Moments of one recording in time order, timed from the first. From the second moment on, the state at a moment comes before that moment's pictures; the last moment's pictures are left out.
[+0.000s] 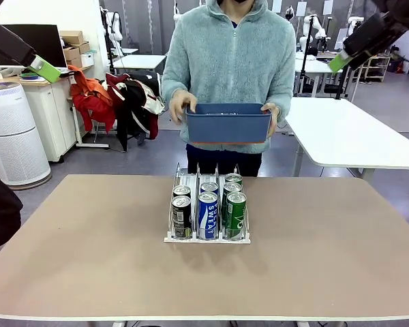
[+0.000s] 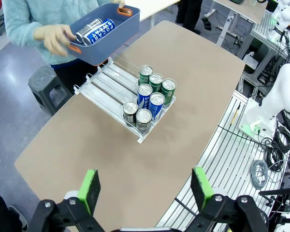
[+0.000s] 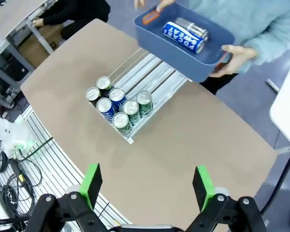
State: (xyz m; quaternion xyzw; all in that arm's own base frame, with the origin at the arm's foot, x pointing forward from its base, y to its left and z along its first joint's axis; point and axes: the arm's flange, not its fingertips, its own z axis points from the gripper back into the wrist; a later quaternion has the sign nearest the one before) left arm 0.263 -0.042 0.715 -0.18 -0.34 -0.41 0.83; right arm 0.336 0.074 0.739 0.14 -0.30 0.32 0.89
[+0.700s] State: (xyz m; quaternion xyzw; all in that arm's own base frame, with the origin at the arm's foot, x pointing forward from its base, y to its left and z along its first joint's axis) left arm 0.263 -0.042 0.715 -0.18 -0.34 -0.41 0.83; right arm 0.334 0.061 0.739 0.14 -0.31 0.31 0.89
